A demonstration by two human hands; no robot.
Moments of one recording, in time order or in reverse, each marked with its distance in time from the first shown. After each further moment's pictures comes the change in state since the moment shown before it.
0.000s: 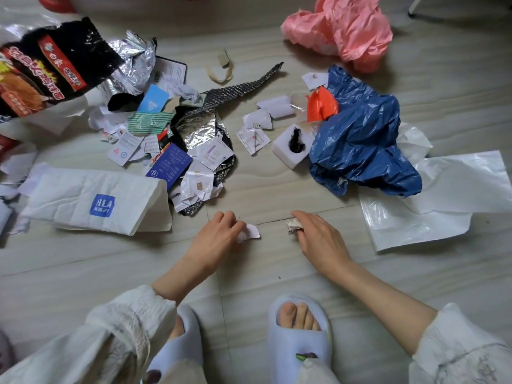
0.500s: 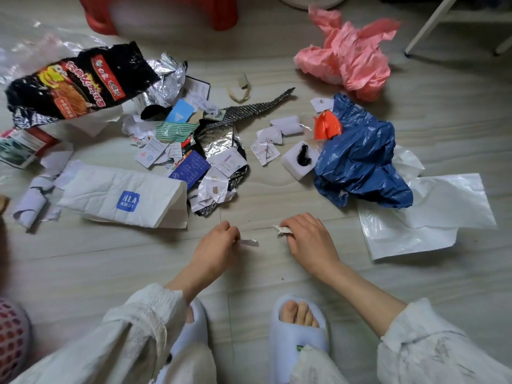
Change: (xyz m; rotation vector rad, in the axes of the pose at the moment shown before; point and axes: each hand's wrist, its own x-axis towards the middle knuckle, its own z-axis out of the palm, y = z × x) left_hand -0.027 0.012 -0.025 -0.312 -0.036 -0.332; right_hand 0.004 -0.041 -0.019 -0.008 0.027 -0.108
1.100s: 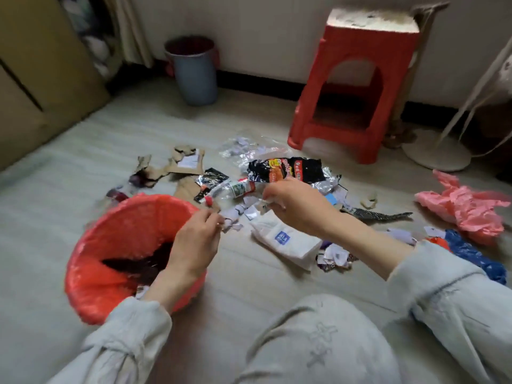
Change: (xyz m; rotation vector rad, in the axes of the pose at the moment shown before) left_hand -0.288 -0.119 -0.204 0.049 0.859 -0.299; right_hand 0.038 -0.368 -0.158 -0.035 -0.066 -0.743
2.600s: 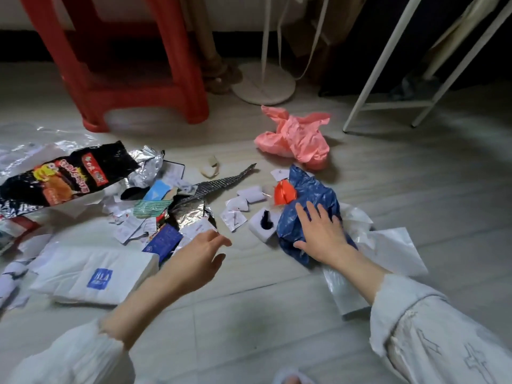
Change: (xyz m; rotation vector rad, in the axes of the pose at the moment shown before) left_hand 0.090 0.257 0.256 -0.138 -0.785 0.528; right_hand -0.261 0.337 0.051 -0.261 -0.443 1.033
